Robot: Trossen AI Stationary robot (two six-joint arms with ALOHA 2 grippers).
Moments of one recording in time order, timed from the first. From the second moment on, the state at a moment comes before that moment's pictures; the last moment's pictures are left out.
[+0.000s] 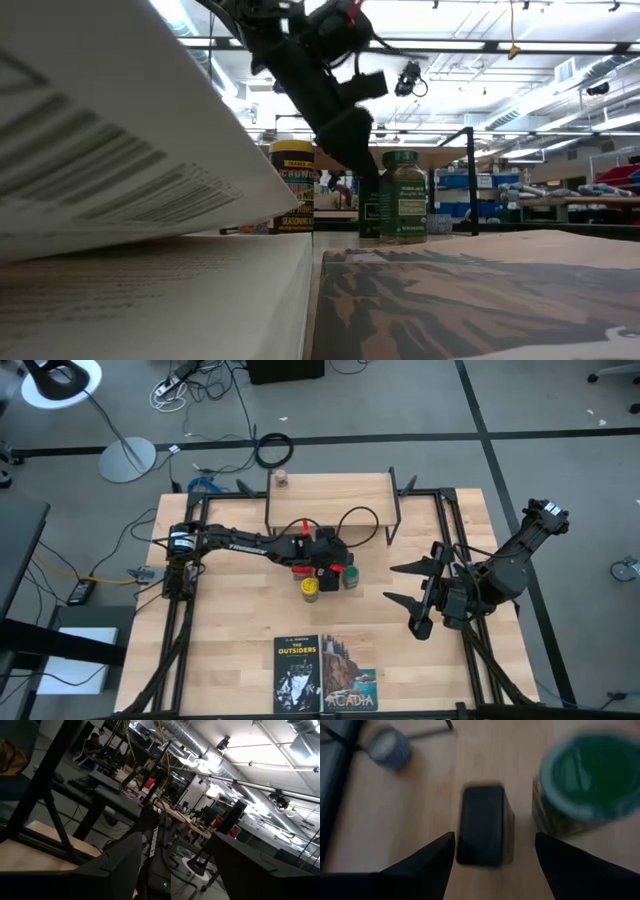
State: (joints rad) left arm 0.08 1.95 1.39 -0.27 -0.22 0.20; right arm 0.74 1.11 1.04 0.40 0.89 -0.83
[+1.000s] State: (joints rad) left arm 0.11 2.00 1.42 -0.25 -0.13 0.15; right arm 0.74 1.11 1.04 0.39 0.90 -0.80
